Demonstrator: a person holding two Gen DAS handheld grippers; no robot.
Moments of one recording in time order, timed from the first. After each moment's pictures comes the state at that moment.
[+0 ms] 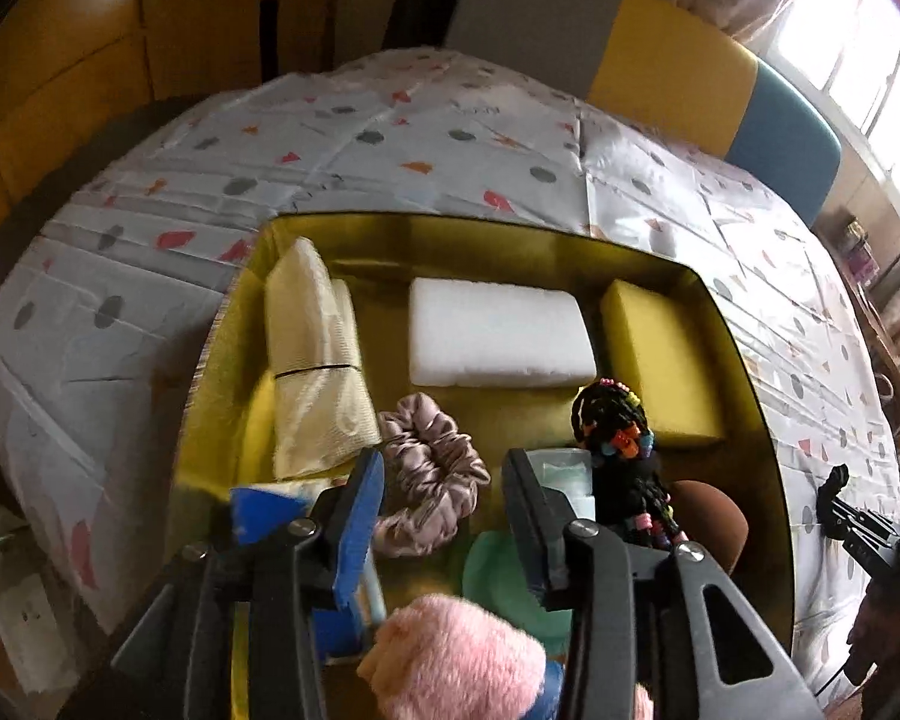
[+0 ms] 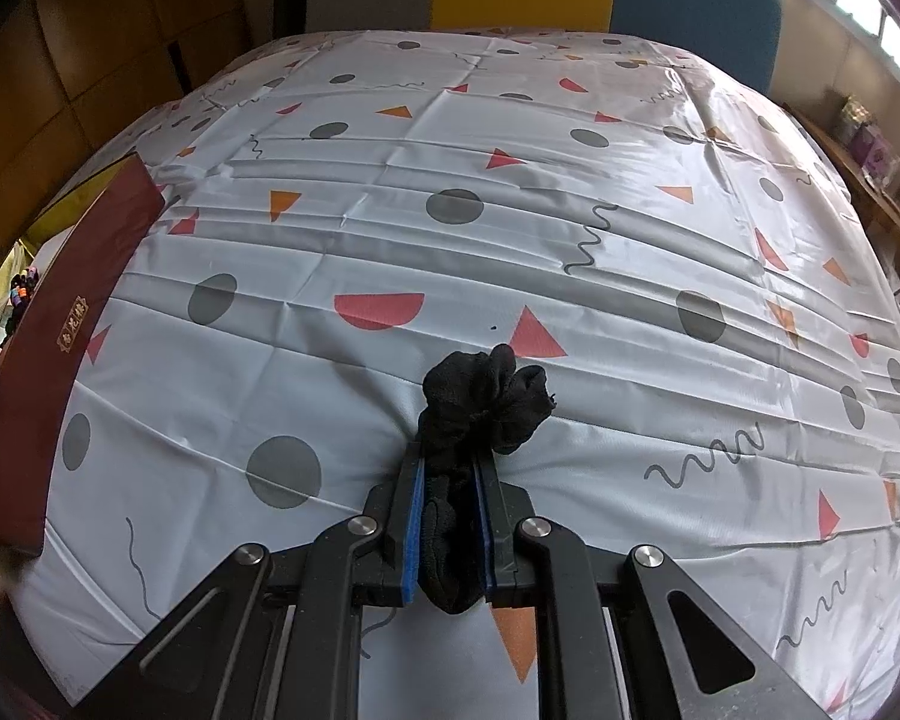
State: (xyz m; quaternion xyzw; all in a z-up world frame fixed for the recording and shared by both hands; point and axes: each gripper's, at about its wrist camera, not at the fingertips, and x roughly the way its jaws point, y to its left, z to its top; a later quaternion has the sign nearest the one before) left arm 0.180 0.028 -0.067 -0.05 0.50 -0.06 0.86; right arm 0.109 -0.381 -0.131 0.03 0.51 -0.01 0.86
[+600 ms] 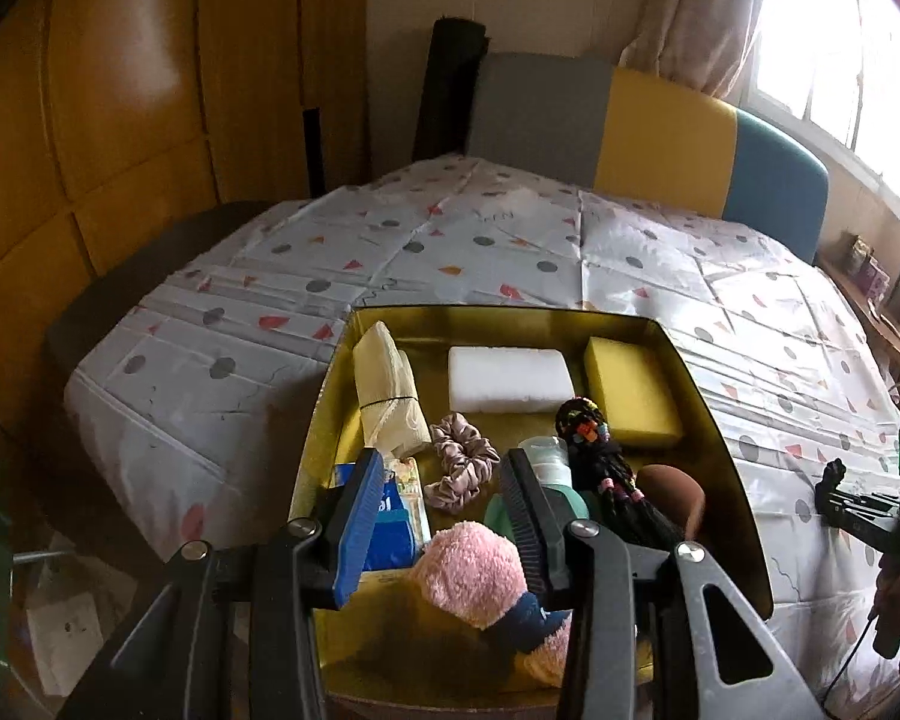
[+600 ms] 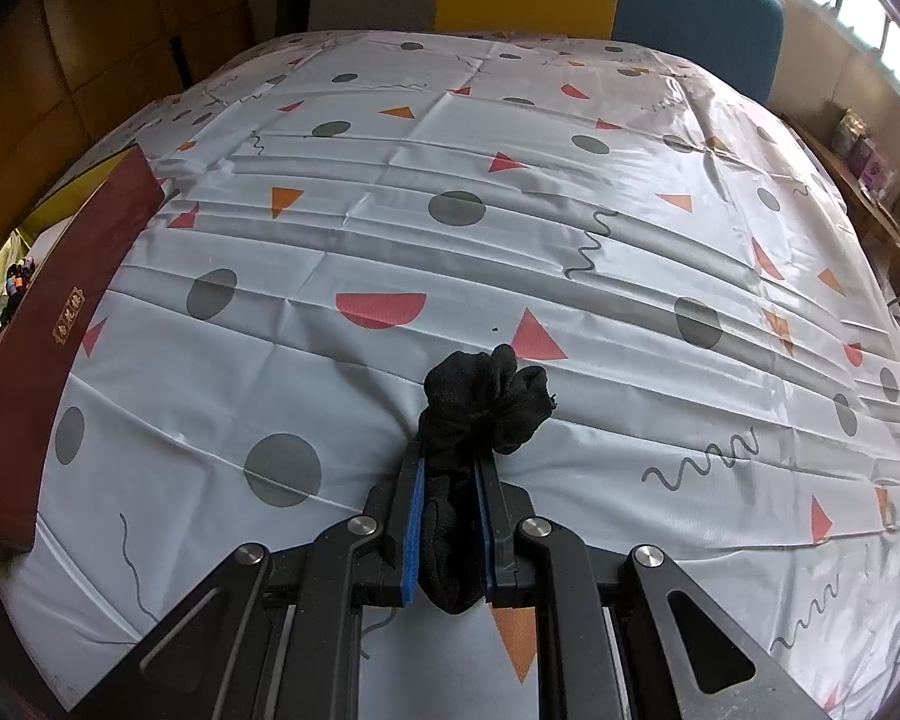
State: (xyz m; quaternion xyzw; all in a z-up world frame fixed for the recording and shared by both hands) left arm 0.093 0.030 -0.006 -0.01 0.38 -0.01 0.92; right arm 0.109 -0.379 -0.131 0.01 0.51 -0.01 0.86
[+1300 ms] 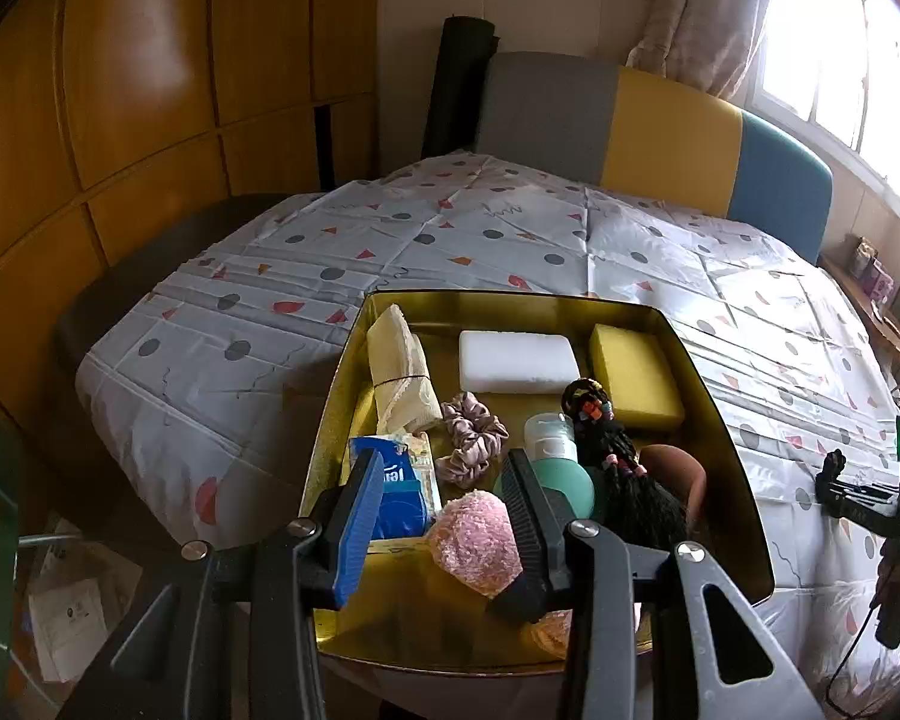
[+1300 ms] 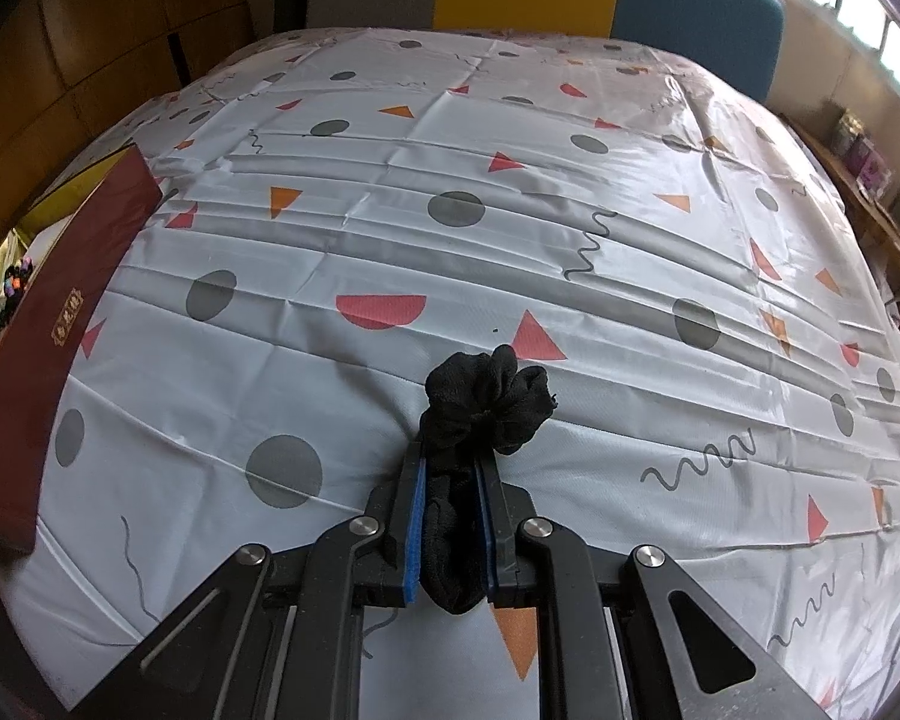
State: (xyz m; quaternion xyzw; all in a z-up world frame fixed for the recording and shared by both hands) left arm 0.078 0.033 -0.010 -0.01 0.39 0.00 0.92; right arm 0.114 -0.379 -0.126 0.02 0.52 -0.01 0.85
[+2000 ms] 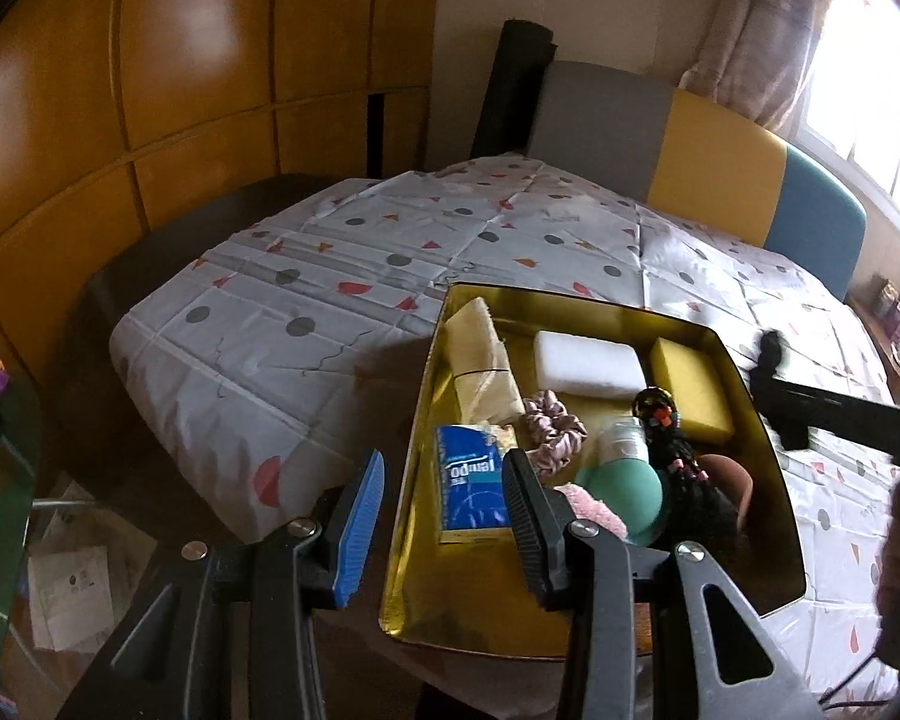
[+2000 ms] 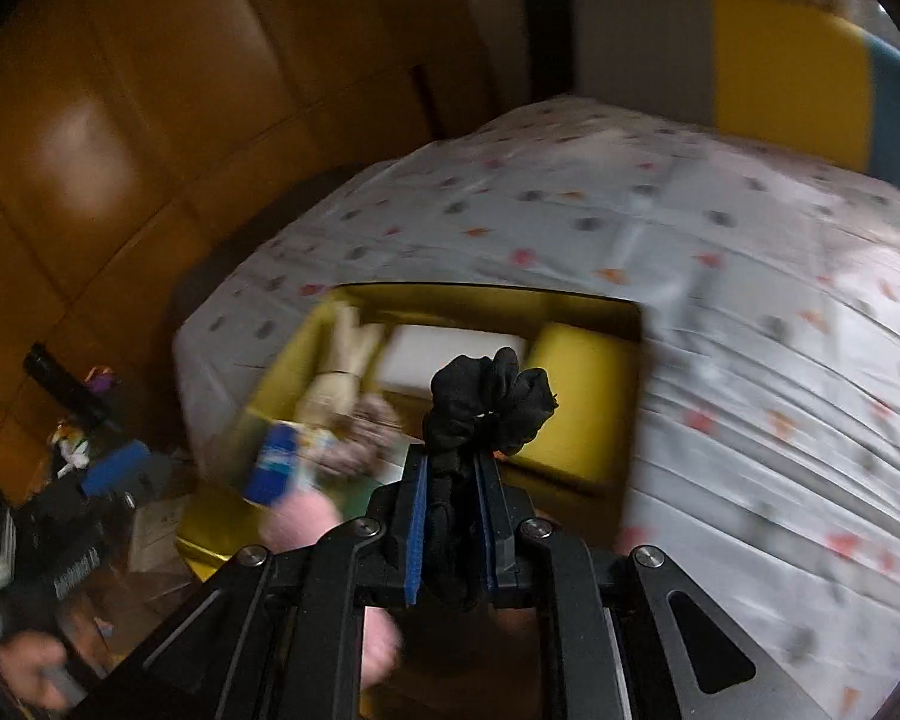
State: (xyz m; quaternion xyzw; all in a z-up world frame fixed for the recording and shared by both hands) left arm 0.071 0.088 -0.015 -0.06 0.39 0.04 0.92; right arm 0.168 -0.127 -0.016 0.06 0.45 0.24 0.86
